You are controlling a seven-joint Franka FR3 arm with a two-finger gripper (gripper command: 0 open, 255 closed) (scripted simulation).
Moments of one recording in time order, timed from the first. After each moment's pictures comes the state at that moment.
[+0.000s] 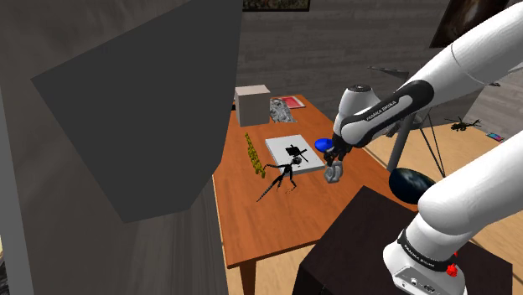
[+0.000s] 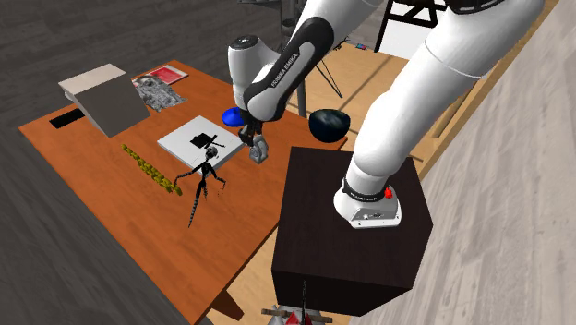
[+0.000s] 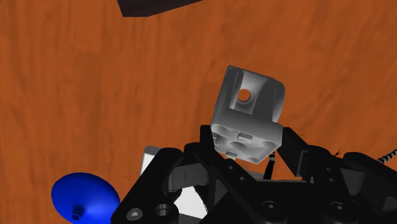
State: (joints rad) arm -0.34 -0.28 0.00 -2.80 -0.16 2.61 0.09
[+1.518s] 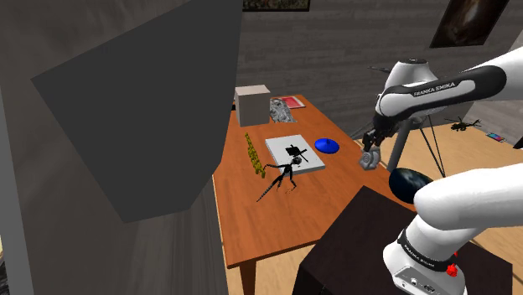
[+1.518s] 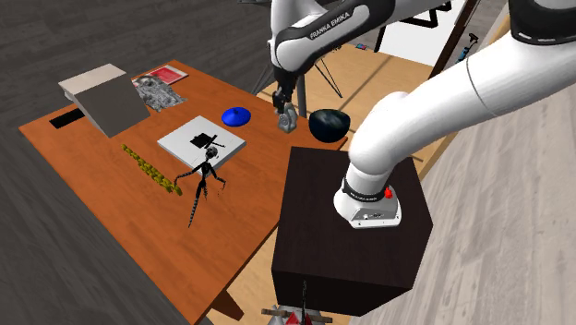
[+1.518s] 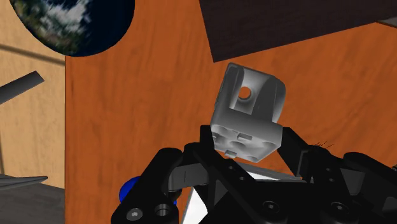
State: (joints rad) arm -0.48 -0.64 -0.21 -2.83 -0.23 2.31 -0.21
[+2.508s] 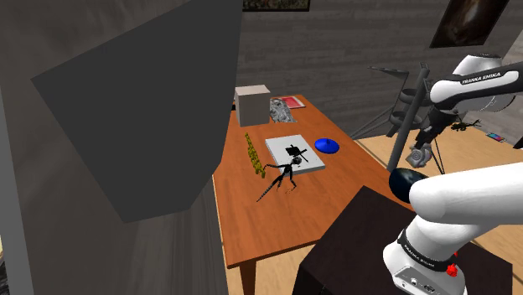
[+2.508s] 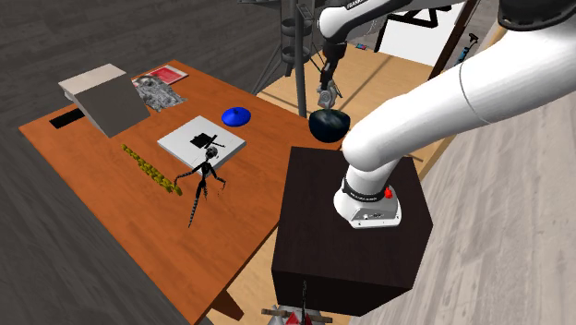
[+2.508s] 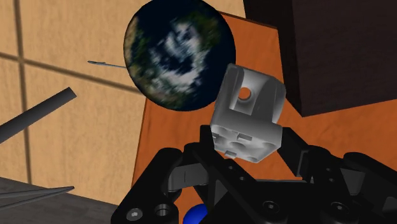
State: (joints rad) arm -0.68 -0.63 -0.56 -2.71 -0.39 2.25 -0.64
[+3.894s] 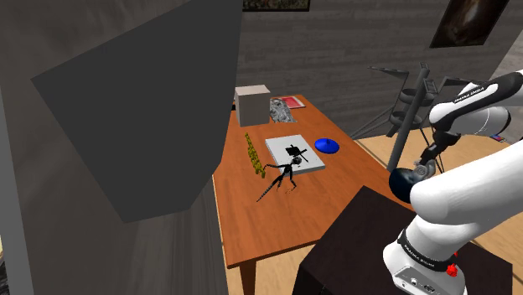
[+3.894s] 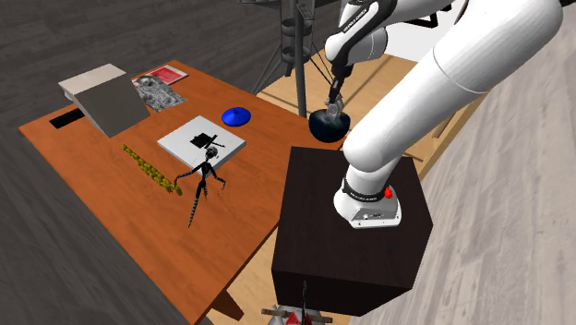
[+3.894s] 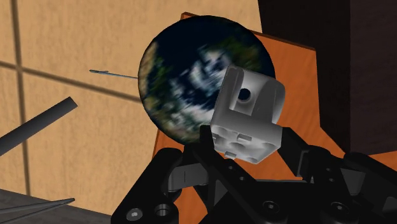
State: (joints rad) arm -0.64 -0.37 -0.79 -2.73 -0.39 2.54 -0.80
